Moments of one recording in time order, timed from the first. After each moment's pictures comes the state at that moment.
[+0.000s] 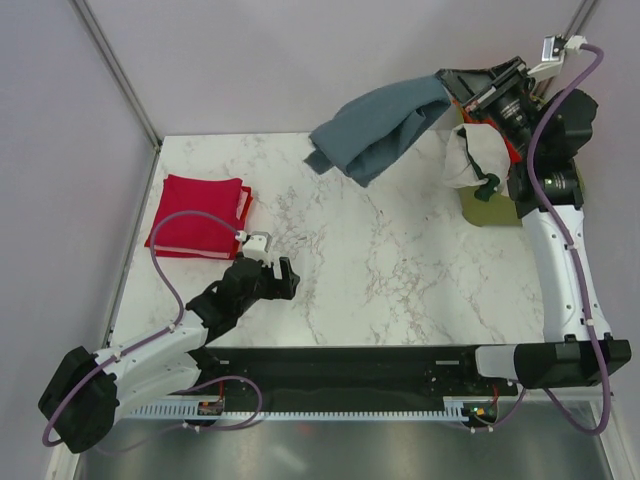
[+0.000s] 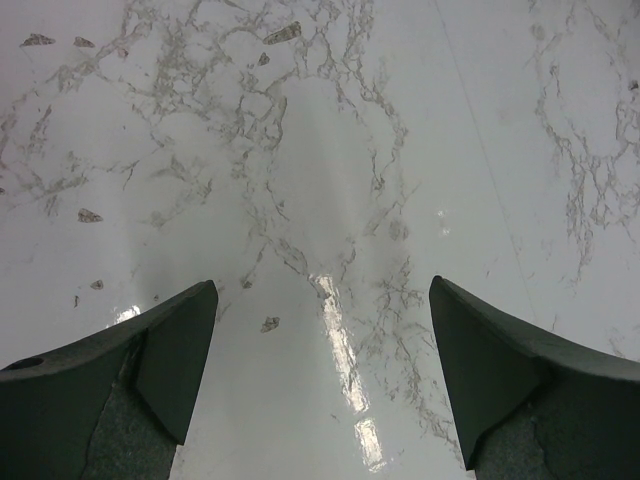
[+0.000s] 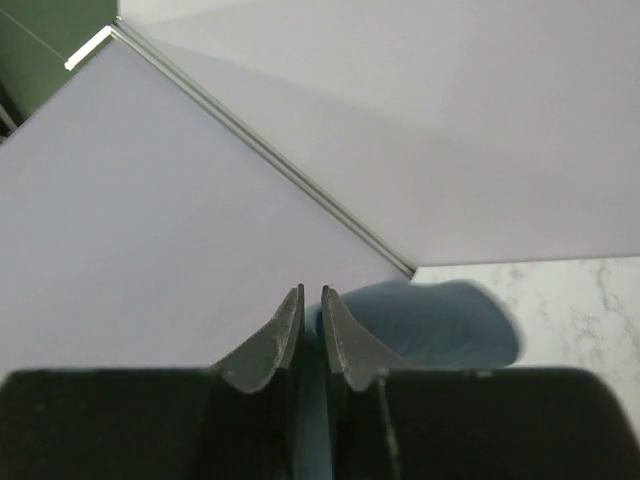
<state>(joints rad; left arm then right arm) -0.70 0.91 0.34 0.05 -0.21 -0.44 0.02 1.33 1.61 0.06 -0.50 1.03</state>
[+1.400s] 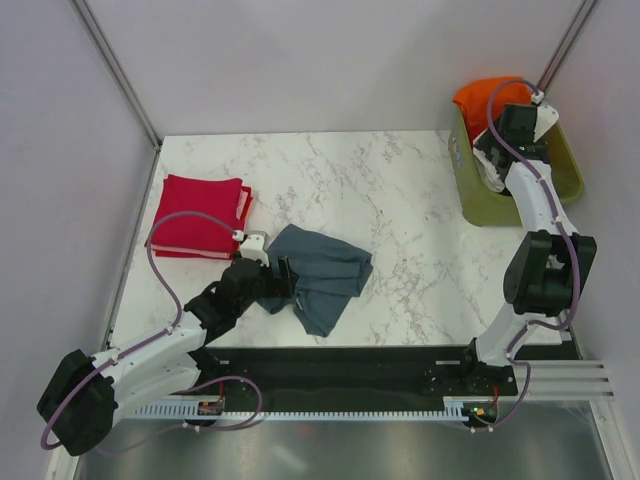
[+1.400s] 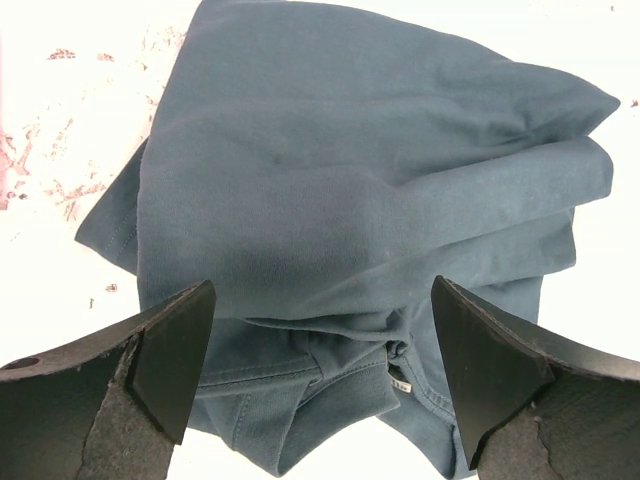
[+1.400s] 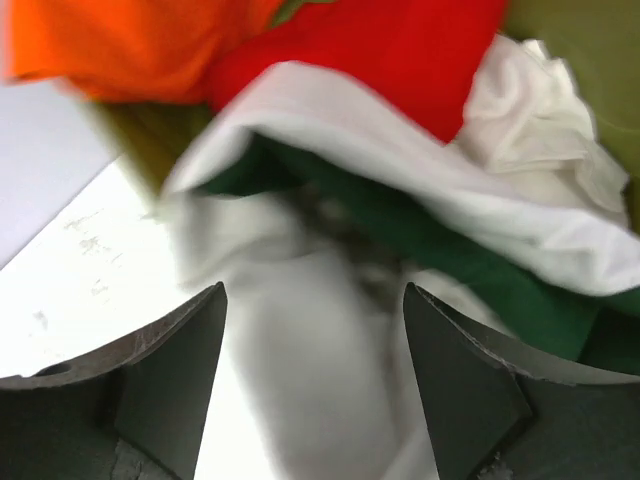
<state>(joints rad) -0.70 0.89 0.34 0.05 -0.24 -0.44 -0.15 1.78 1.60 -0.41 0.32 0.53</state>
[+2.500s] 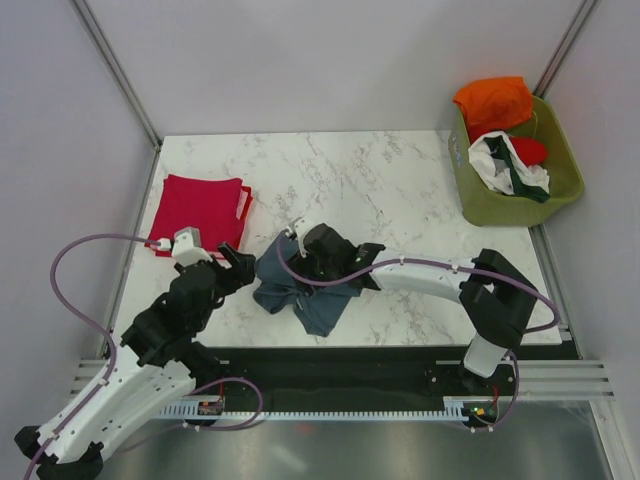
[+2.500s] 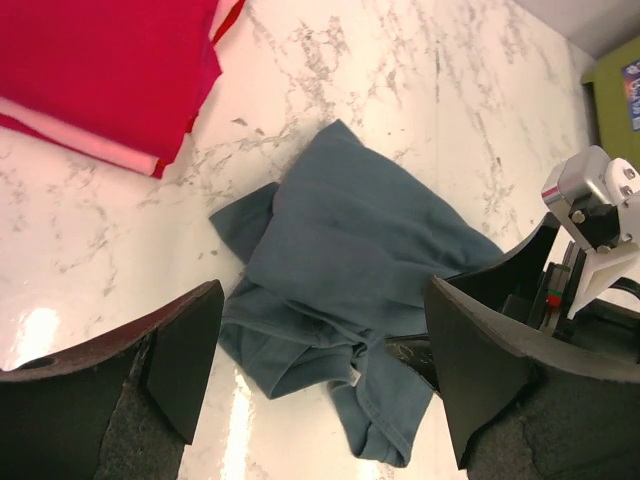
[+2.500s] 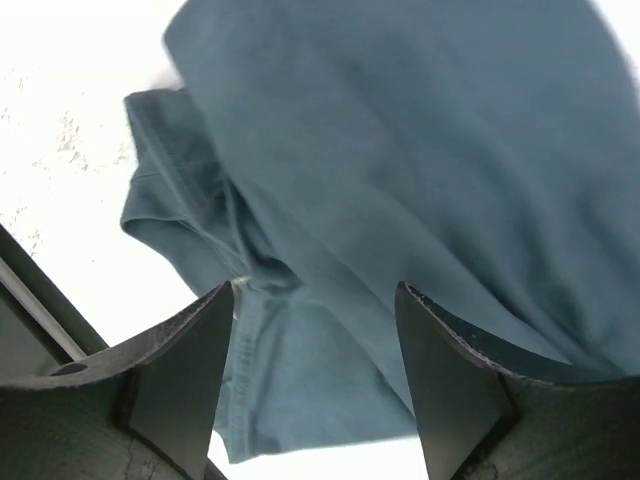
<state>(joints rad) -0.70 0.47 0.62 -0.57 -0.53 -0.76 0.97 1.68 1.11 -0.20 0.01 0.24</state>
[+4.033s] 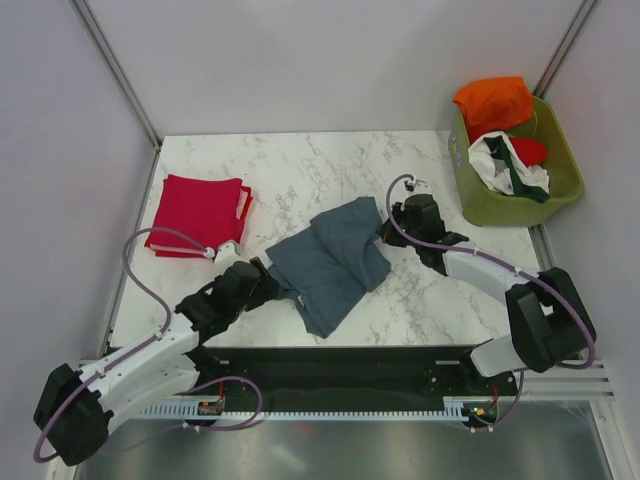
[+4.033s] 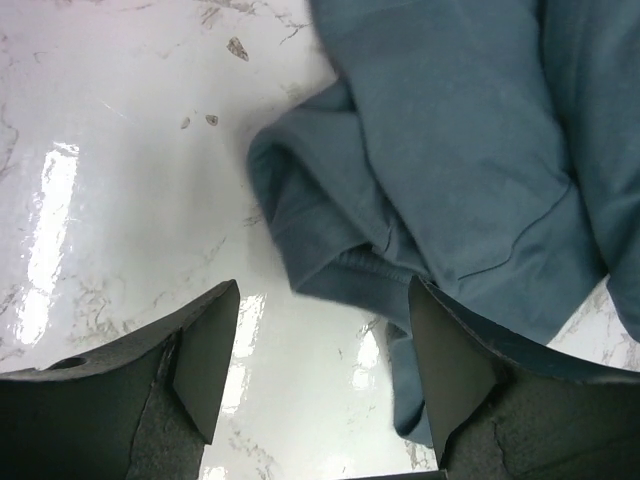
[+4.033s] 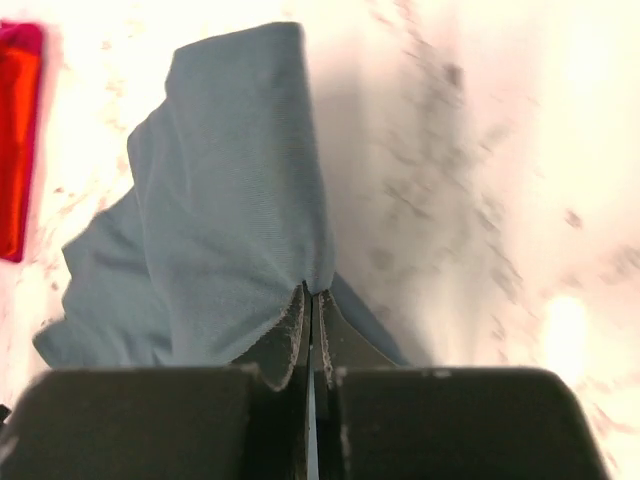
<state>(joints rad) -0.69 0.78 0.40 -0.40 -0.38 -0.97 0.45 1.47 0.81 0.09 -0.02 0.56</state>
